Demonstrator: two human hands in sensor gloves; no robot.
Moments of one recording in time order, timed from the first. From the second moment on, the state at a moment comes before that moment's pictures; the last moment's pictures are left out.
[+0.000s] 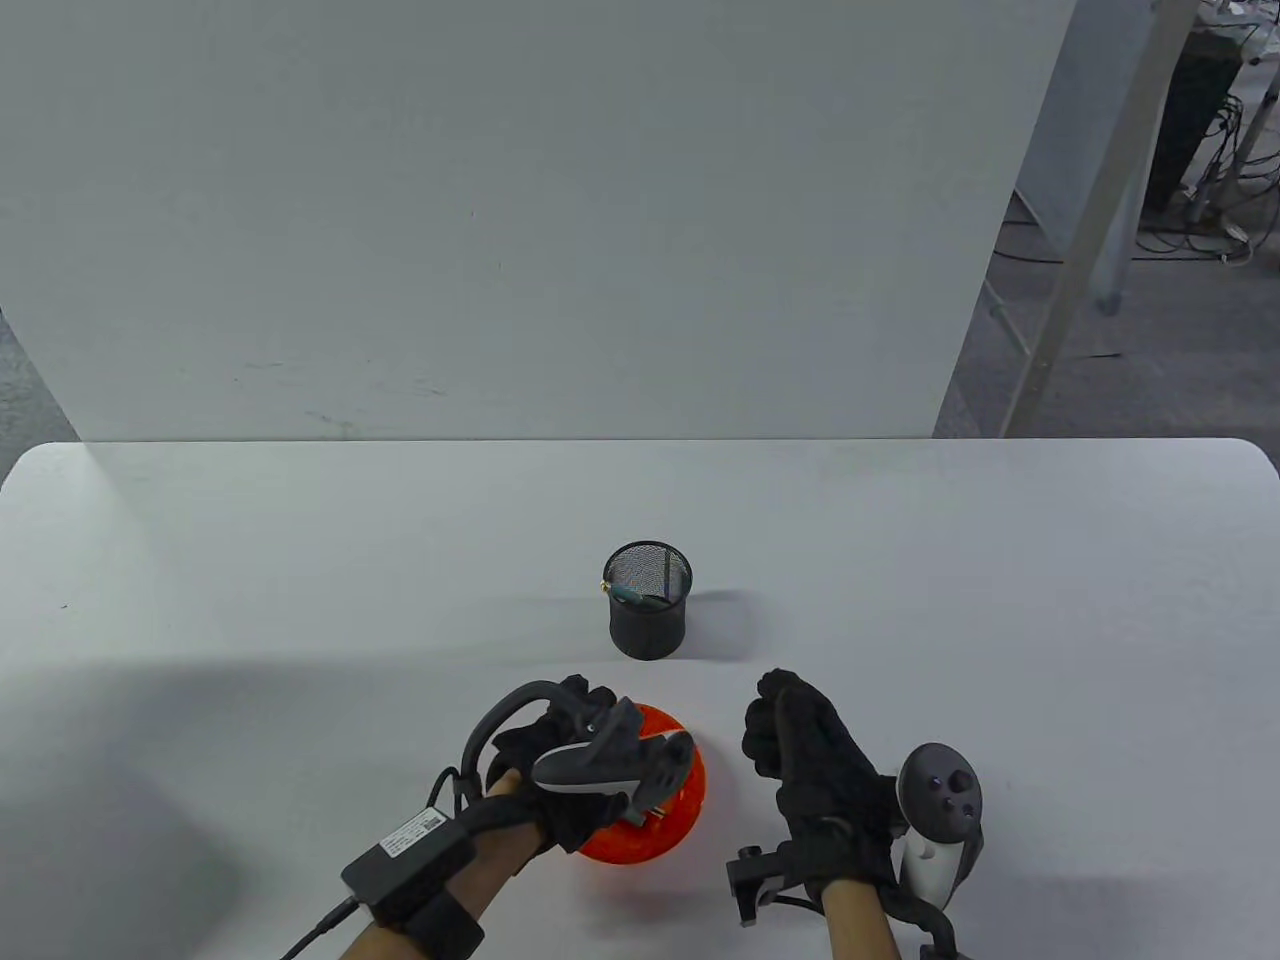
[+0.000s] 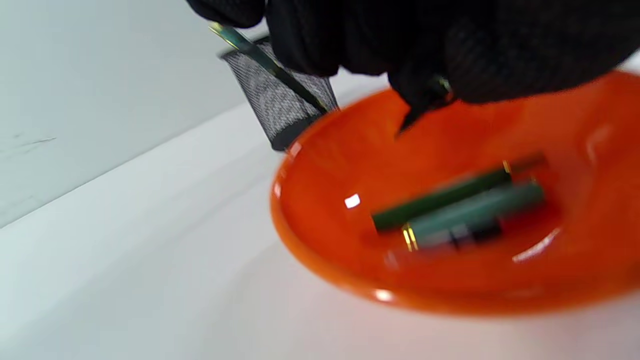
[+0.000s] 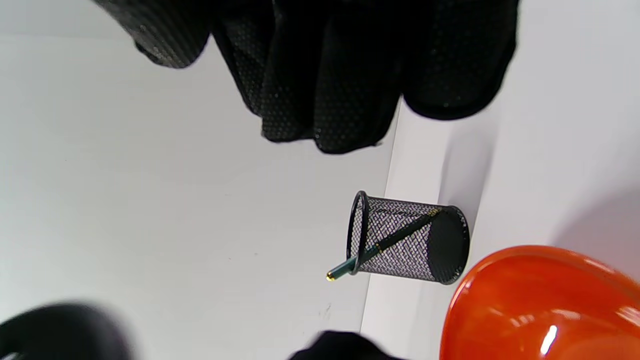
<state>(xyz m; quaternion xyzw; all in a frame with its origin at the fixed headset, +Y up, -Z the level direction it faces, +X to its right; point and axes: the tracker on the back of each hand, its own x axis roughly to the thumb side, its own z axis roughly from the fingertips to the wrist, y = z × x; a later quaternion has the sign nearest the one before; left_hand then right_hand) -0.083 -0.627 -0.357 -0.06 -0.28 -0.17 0.94 0.151 -0.702 -0.330 -0.03 -0.08 0.73 0.68</state>
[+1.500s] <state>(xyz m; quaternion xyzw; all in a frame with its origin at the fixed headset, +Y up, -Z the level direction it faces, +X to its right) -0.216 -0.664 -0.345 0.19 -0.12 0.34 0.91 -0.031 -0.716 -0.366 0.28 0.12 0.95 -0.07</state>
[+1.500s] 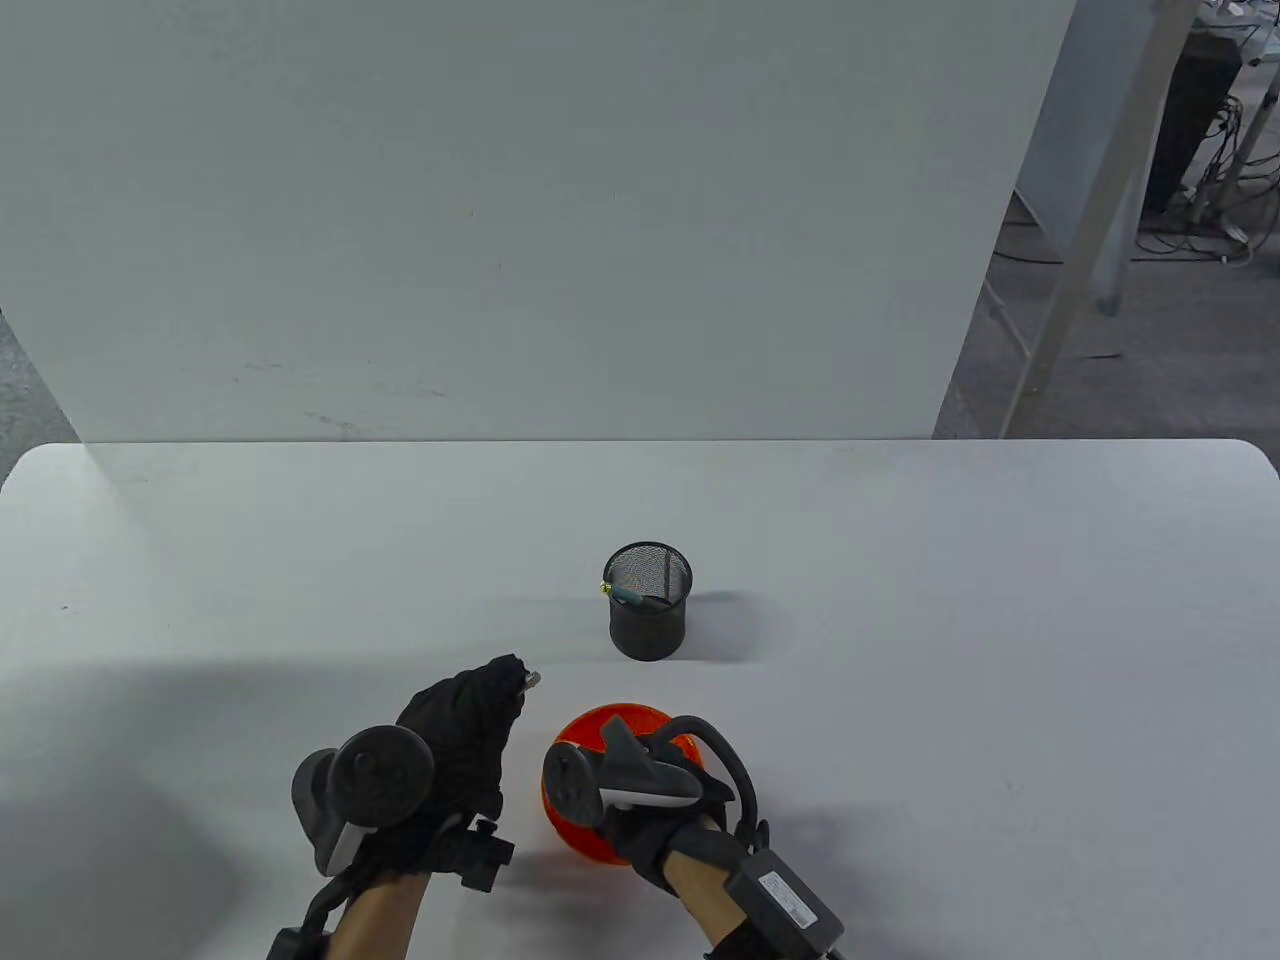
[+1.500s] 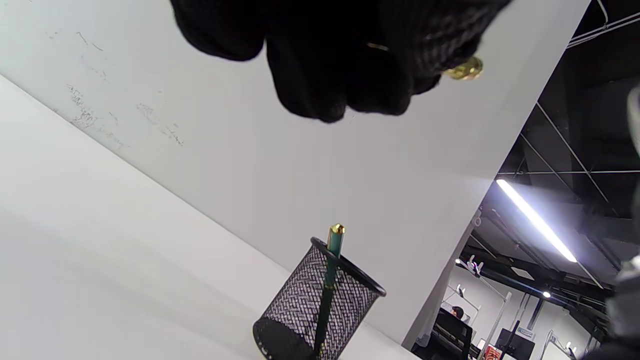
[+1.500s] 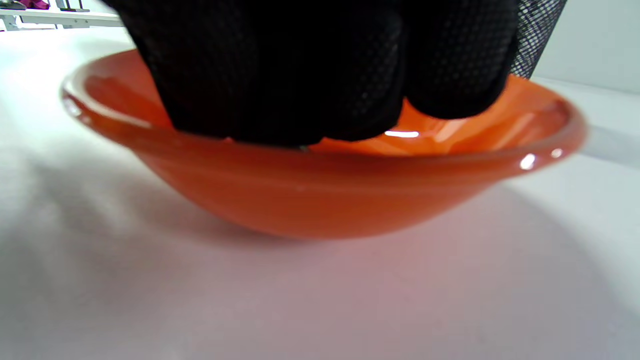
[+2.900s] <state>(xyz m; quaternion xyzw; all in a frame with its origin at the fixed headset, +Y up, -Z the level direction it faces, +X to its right) -0.224 -0.667 -0.345 0.19 -0.12 0.37 0.90 -0.054 -0.728 -0.375 0.25 0.16 0.94 -0.20</state>
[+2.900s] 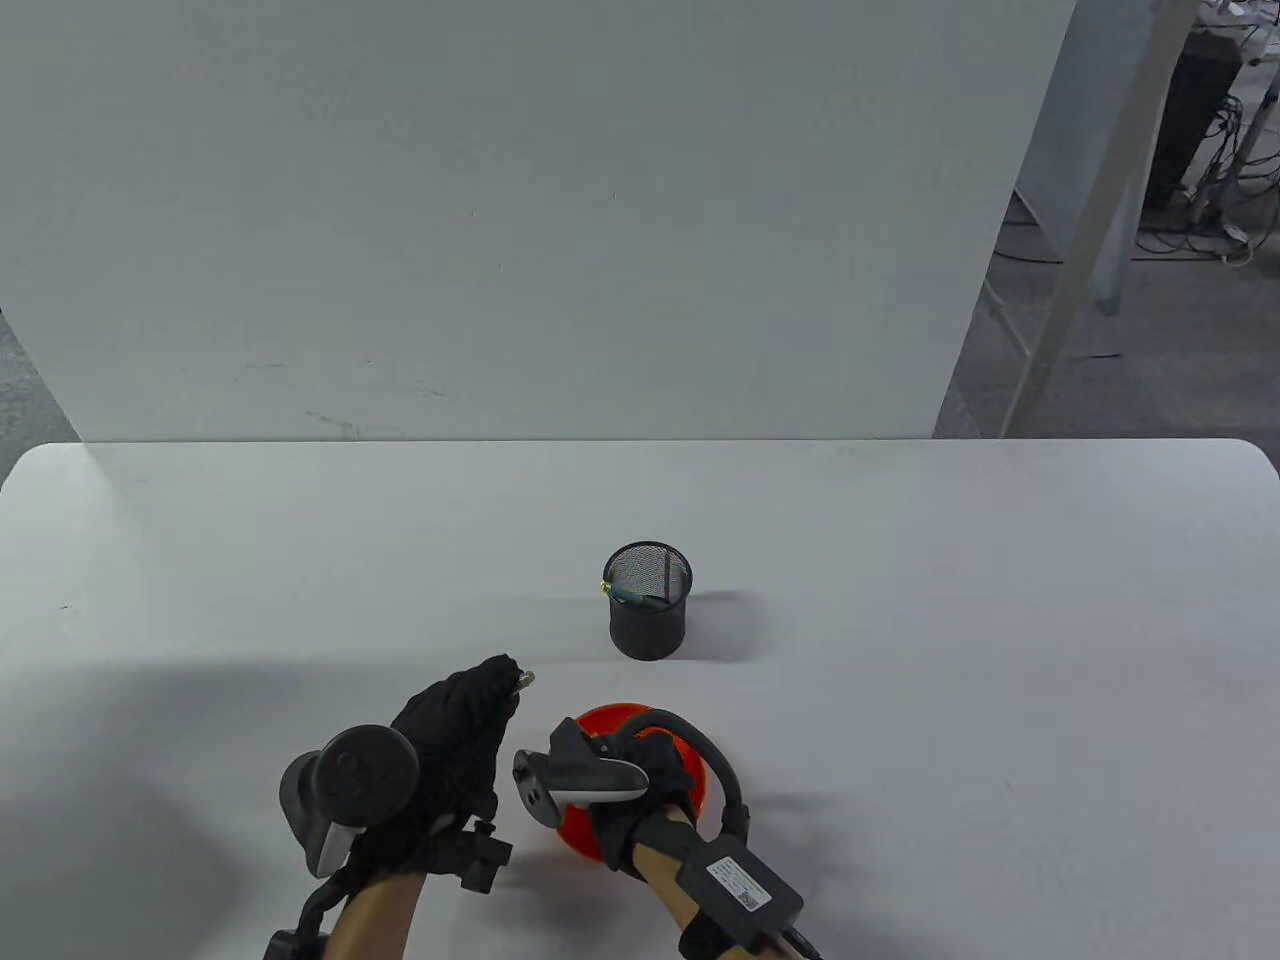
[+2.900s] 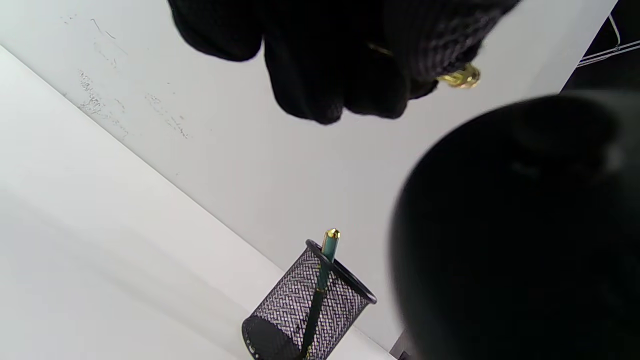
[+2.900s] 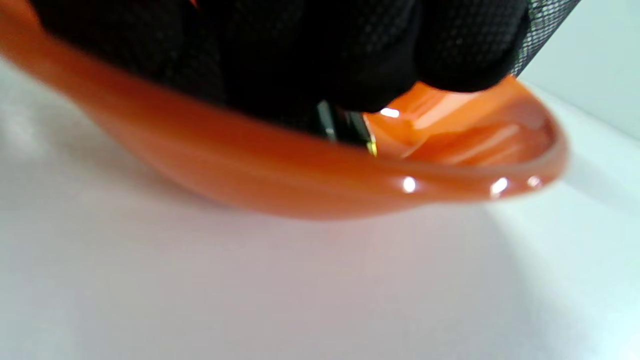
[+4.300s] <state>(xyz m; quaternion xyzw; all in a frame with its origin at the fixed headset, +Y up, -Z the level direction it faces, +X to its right) -0.186 -0.677 -0.335 0.11 -0.21 0.39 0.89 0.069 -0.672 -0.315 0.17 -0.13 0.91 0.35</state>
